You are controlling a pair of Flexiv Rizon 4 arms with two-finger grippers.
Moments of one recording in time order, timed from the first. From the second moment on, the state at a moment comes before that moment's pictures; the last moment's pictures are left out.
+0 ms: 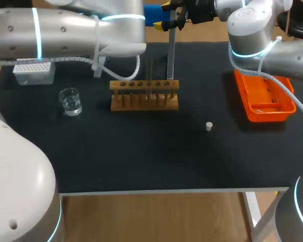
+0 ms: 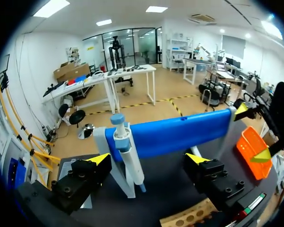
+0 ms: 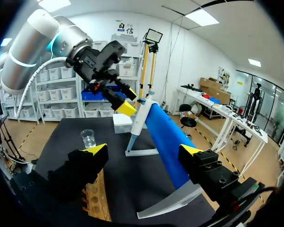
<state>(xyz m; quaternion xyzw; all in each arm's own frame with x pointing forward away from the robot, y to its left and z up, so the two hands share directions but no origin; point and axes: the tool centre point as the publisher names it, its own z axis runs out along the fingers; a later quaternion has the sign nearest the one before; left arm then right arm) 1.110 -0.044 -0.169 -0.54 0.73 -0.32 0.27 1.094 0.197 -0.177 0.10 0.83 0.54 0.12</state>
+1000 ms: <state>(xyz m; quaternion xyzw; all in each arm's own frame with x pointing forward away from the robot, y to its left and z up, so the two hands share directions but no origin) 1.026 -0.093 -0.155 -0.21 0.80 -0.52 0.20 1.094 0.197 -0.177 0.10 0.83 0.54 0.12</state>
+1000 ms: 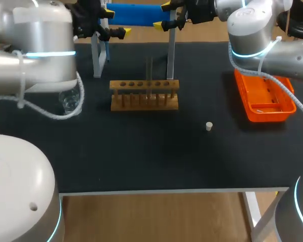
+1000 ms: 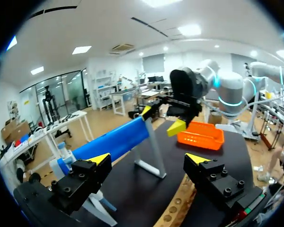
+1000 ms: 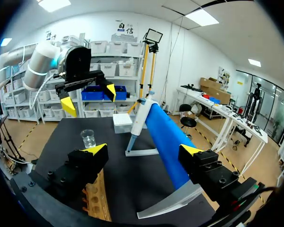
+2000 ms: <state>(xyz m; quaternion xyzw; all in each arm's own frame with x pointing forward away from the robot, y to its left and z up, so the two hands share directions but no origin) 0.992 -0.122 -0.202 -0.11 0.83 -0.53 0.08 1.094 0.197 -0.177 0.10 0.83 0.54 0.12</state>
